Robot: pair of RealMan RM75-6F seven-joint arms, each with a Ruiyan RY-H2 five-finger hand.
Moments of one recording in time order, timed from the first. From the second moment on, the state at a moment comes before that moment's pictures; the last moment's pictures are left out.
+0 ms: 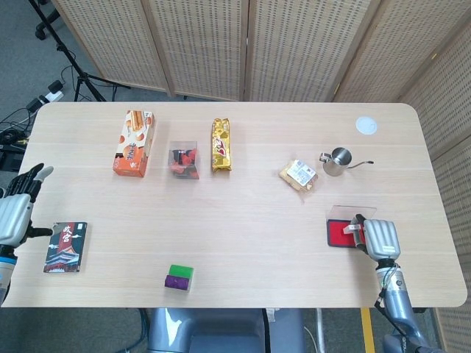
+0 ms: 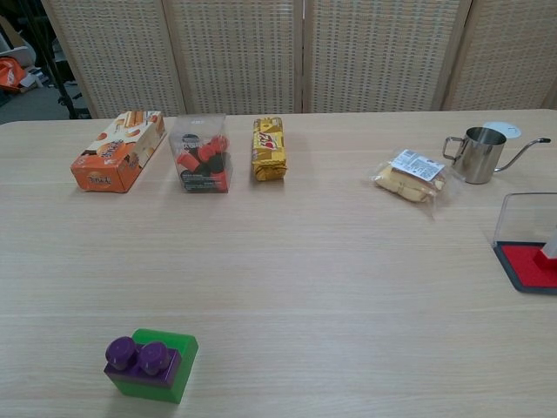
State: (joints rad) left arm -0.29 -0.98 -0.16 -1.79 1.22 1.23 -0.05; right arm 0.32 -1.59 0.10 -1.12 -1.28 1.21 -0.09
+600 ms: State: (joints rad) left arm -0.28 -0.98 -0.15 -1.79 1.23 1.23 -0.06; right arm 0.31 -1.60 0.10 -1.11 -1.30 1.21 -0.10
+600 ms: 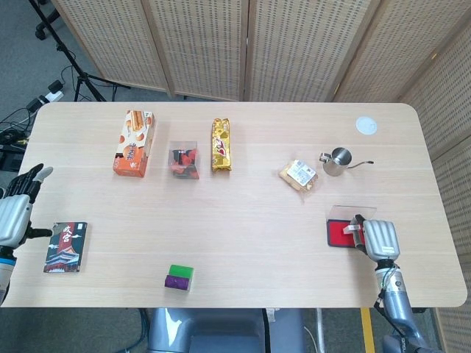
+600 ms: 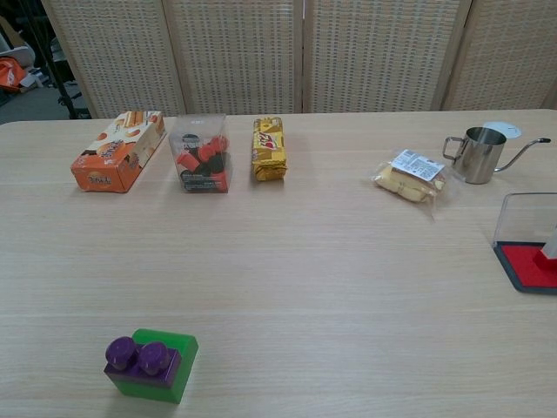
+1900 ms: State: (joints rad) left arm -0.28 -0.96 -0.15 -1.78 1.25 1.23 -0.10; right arm 0.42 -1.61 0.16 -1.37 -1.37 1.23 -0.28
